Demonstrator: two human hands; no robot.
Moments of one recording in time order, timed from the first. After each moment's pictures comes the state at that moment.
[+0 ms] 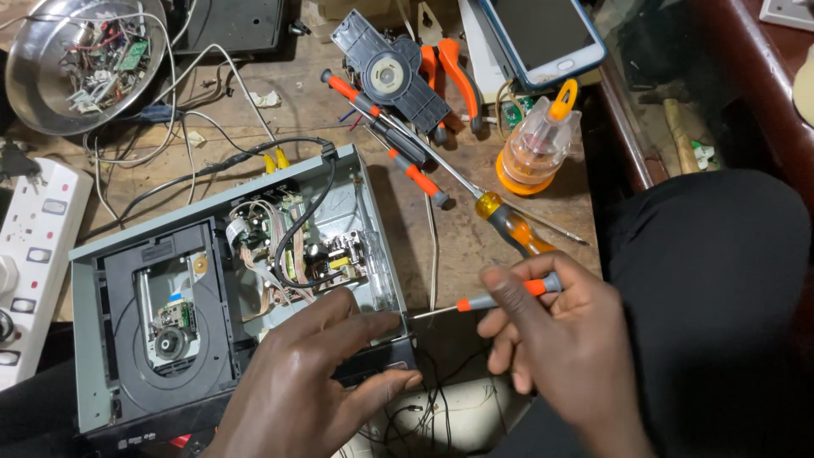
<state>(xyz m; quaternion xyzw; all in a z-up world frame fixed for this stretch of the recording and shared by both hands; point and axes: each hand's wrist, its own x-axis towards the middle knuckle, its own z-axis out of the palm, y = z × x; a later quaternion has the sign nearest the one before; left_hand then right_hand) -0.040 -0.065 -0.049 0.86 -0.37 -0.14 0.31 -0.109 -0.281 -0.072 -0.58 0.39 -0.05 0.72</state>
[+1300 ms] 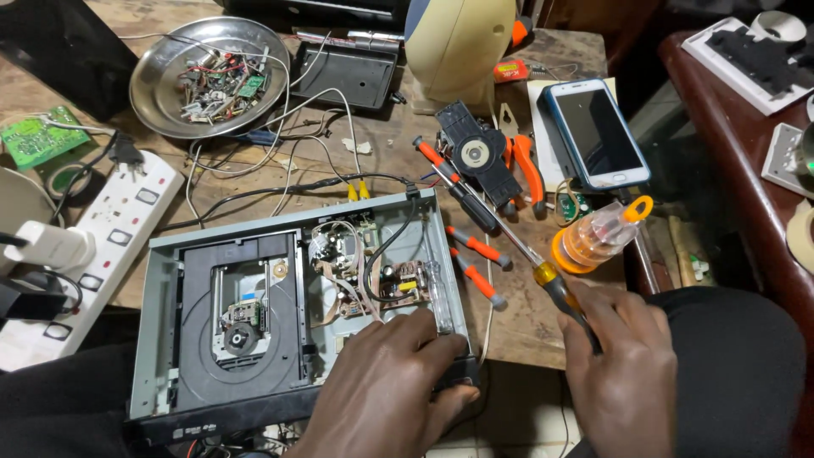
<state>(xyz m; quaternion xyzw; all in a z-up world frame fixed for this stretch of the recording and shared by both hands) -0.031 -0.063 -0.051 0.89 -0.38 -0.10 0.23 -0.100 -0.304 -0.104 -0.95 0.09 -0.24 0.18</state>
